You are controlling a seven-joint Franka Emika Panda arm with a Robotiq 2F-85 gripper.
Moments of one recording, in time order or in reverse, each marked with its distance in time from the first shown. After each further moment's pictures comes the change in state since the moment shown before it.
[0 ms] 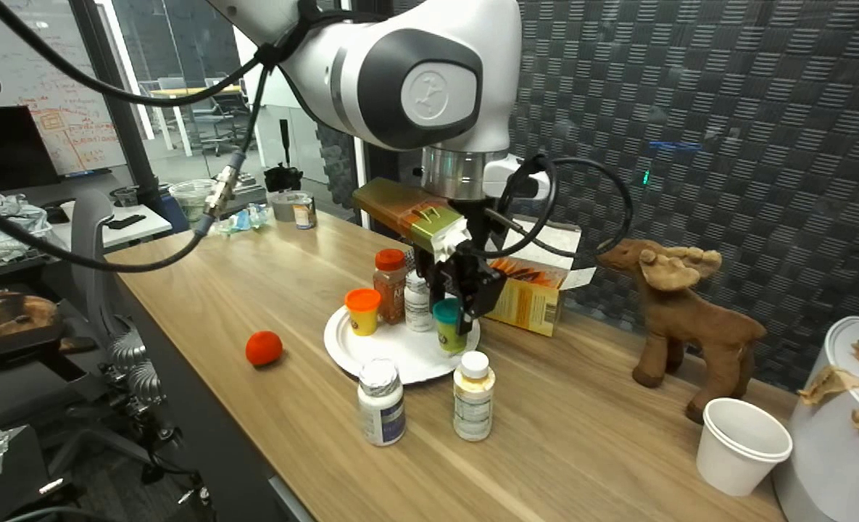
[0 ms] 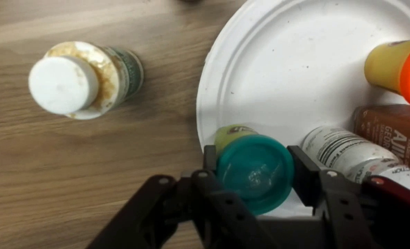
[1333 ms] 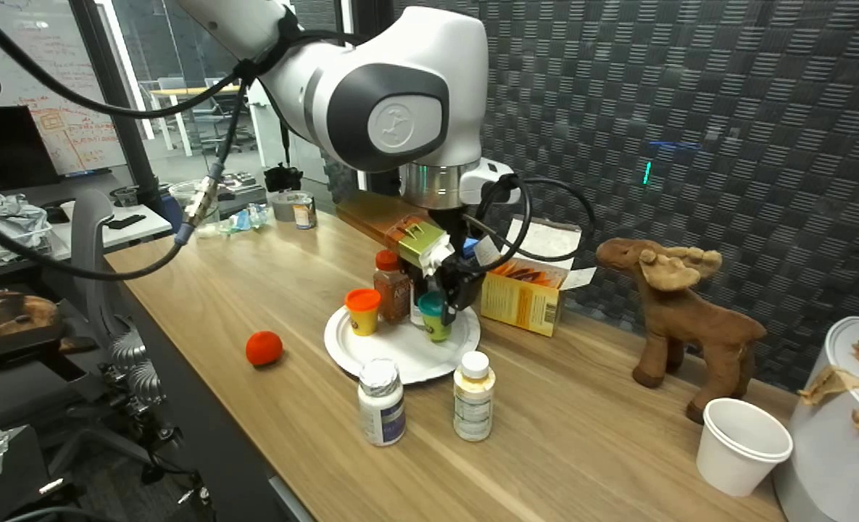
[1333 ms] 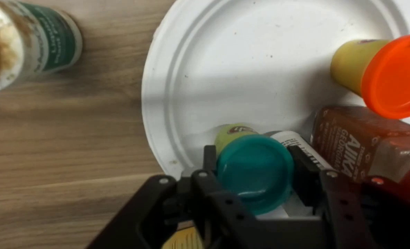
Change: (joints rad) arm 0.000 -0.006 0.053 -0.070 0.060 0.157 -0.110
